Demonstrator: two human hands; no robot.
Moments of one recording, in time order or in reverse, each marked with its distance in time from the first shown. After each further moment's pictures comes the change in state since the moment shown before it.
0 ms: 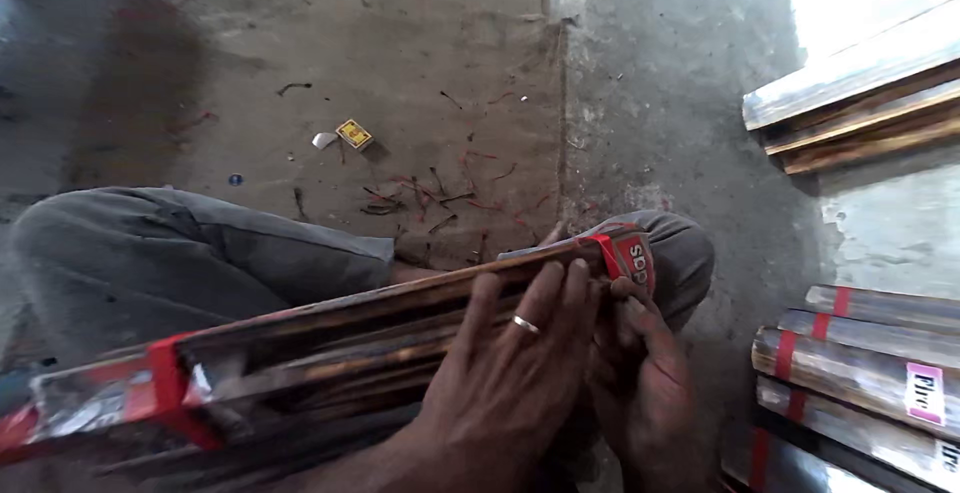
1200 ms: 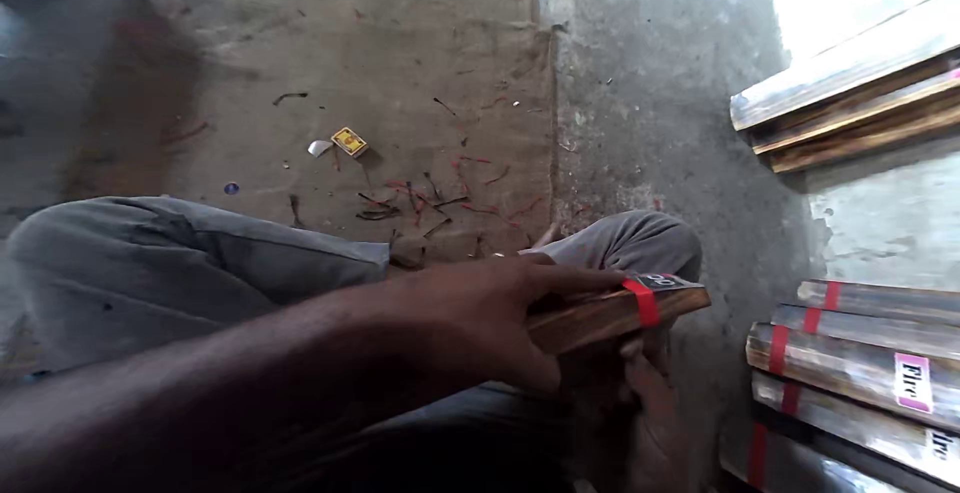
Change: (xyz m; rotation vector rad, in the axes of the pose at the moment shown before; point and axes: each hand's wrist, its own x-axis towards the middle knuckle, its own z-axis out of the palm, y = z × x) left_hand 0.065 -0.072 -0.042 -0.972 -0.774 0.001; right_hand -0.039 0.013 0.008 0.046 0.020 -0.171
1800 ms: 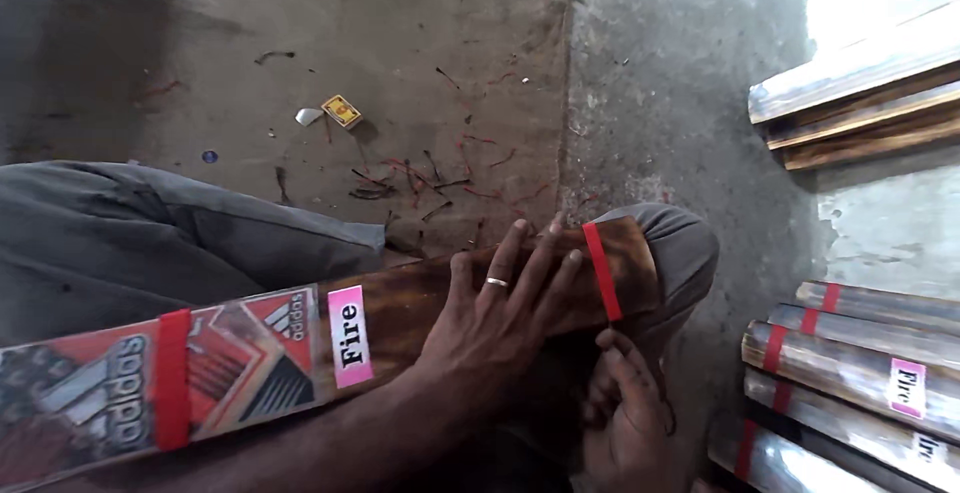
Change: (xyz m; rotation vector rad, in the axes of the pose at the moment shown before) left_hand 0.029 -0.057 0.108 0.898 0.696 -0.068; right_hand -0.003 0.018 -0.038 -0.311 0.225 0.141
